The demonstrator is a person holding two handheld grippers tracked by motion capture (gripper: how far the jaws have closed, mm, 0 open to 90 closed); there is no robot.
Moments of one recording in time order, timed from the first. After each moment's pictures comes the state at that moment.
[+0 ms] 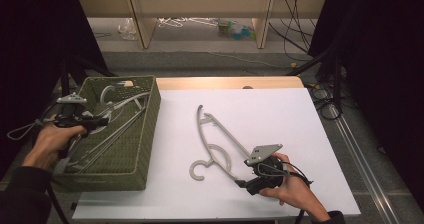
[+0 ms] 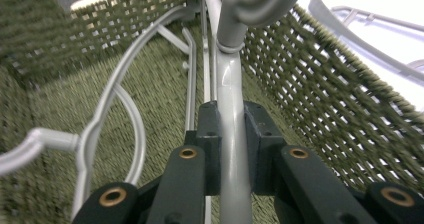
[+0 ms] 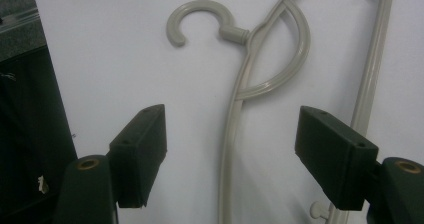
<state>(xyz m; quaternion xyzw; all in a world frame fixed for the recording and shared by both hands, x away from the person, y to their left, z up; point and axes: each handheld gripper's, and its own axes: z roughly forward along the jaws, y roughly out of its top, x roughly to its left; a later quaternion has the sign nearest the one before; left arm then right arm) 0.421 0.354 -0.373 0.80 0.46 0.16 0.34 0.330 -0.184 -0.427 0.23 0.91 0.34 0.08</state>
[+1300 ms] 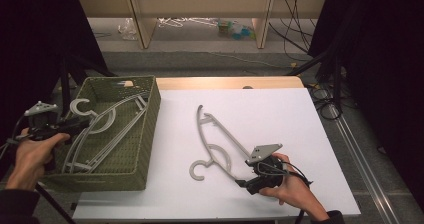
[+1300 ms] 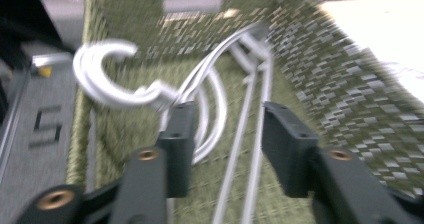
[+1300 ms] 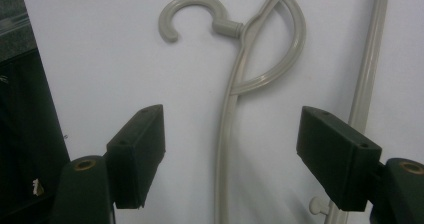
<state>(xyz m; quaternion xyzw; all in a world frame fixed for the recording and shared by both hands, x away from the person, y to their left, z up) 0.368 0.376 -0.361 0.68 0.55 0.26 0.40 0.332 -0.186 -0.432 0.25 0.91 0.33 0.08</state>
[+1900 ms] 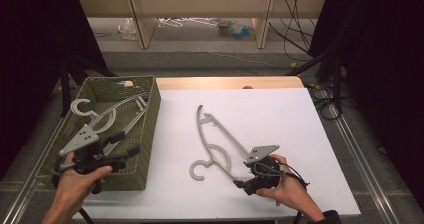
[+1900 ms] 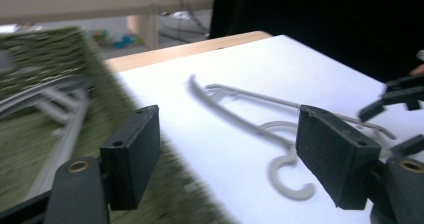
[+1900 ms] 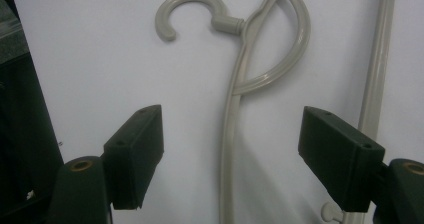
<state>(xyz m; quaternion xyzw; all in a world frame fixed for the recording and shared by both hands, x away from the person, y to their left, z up) 0.306 0.249 -0.373 0.72 0.39 0.20 0.55 0.333 -0.180 -0.439 0.26 0.90 0.33 0.08</state>
